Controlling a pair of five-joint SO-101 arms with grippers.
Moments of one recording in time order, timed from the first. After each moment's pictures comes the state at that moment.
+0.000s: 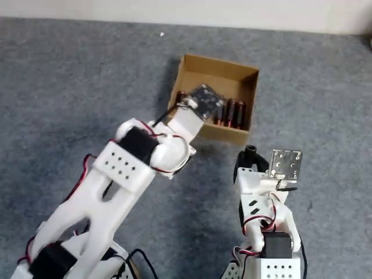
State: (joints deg) left arm 28.3 -24.5 21.4 76.5 -3.9; right arm -7.0 -103.9 91.6 45.6 -2.7
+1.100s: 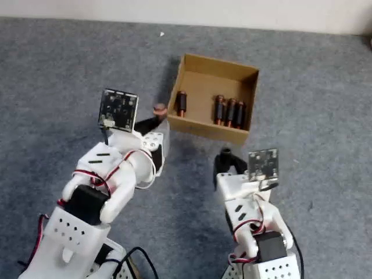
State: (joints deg) left arm 20.3 -61.4 50.3 46.4 19.2; right arm -21.3 -103.9 91.6 45.6 -3.0
